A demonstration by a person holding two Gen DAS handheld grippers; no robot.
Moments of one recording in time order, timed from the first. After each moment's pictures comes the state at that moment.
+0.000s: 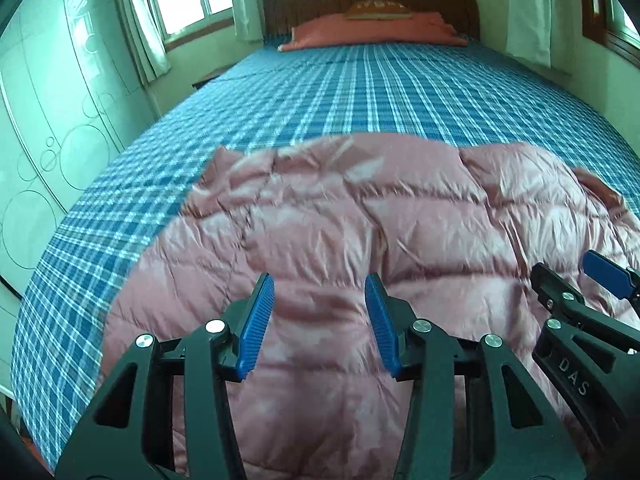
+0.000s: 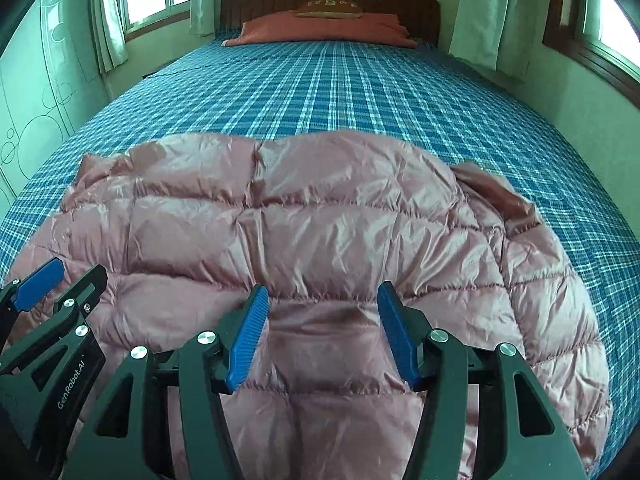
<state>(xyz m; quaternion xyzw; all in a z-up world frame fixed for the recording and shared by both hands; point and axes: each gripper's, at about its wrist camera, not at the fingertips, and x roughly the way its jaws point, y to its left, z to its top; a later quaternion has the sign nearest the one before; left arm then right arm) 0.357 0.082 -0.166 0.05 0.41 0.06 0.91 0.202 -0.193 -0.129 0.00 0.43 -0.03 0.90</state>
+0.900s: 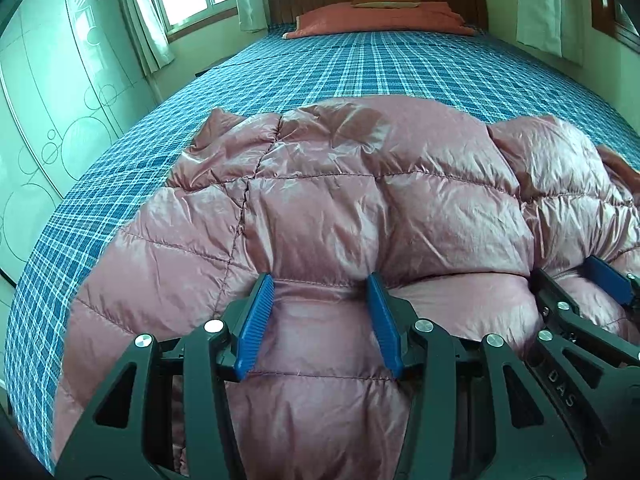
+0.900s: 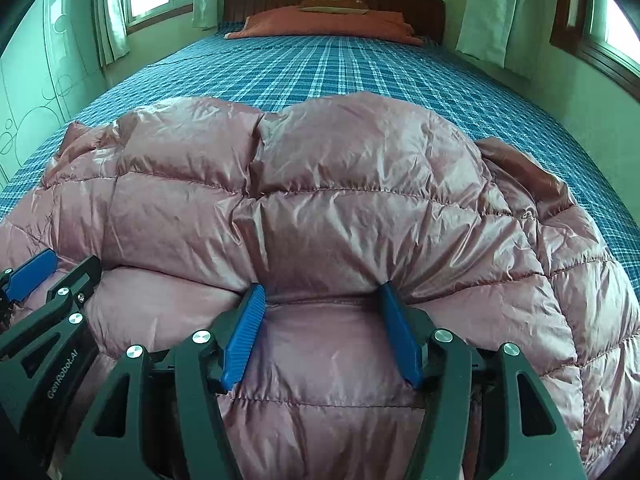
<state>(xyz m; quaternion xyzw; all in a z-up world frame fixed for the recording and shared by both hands) 0.366 0.090 -0.195 0.05 0.43 0.06 0.90 0.208 -0.178 -0.172 -0.01 0.43 -0.03 0.90</state>
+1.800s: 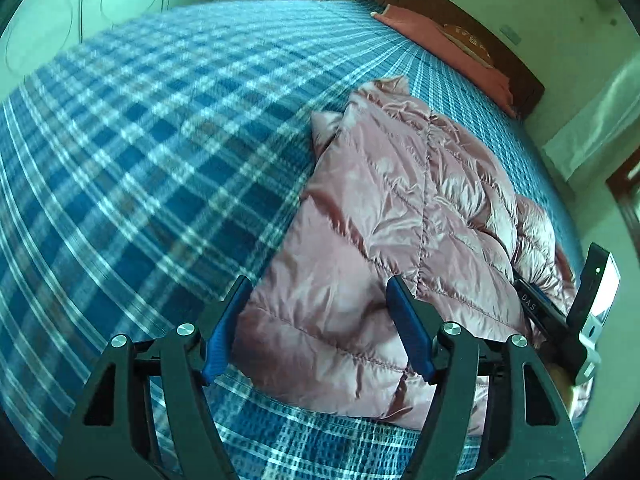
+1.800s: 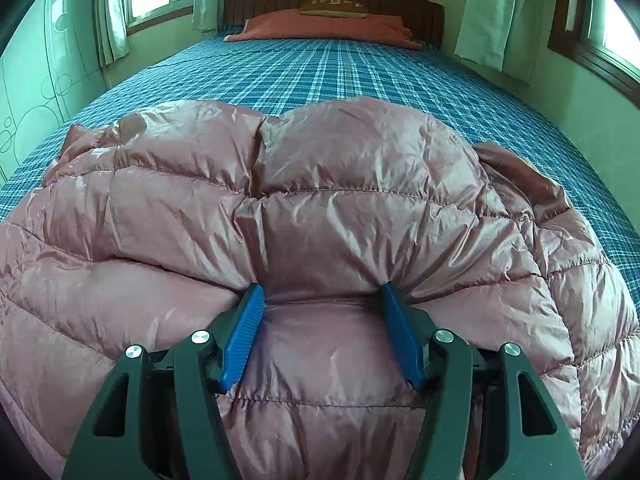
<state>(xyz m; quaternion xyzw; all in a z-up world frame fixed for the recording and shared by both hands) 0.252 0.243 -0.189 -0.26 0.46 0.06 0.85 0.205 -0.180 -0.169 -0.01 0.42 -0.04 0.91</state>
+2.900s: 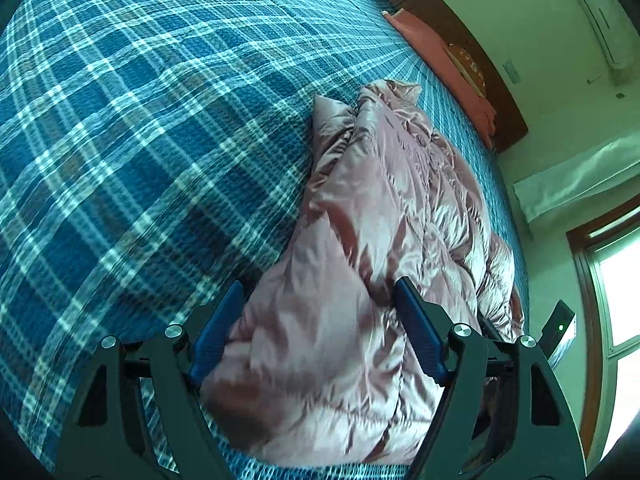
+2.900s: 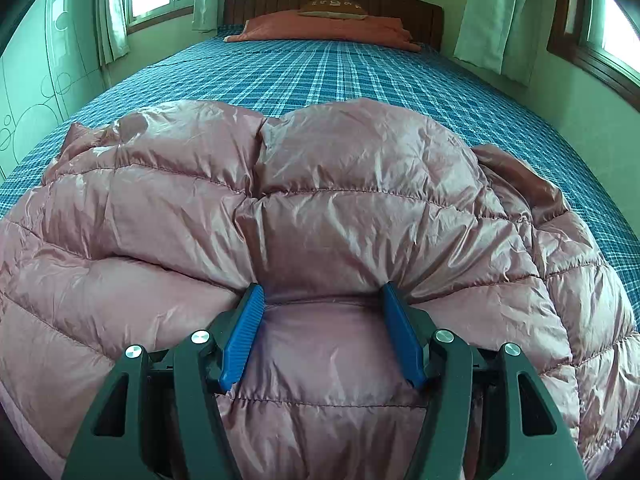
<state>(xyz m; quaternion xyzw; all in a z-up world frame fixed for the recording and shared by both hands) 0.275 0.271 -0.217 -0.39 0.44 0.01 0.81 0.206 -0.178 -0.170 -0.01 0.42 -0.04 0.91</state>
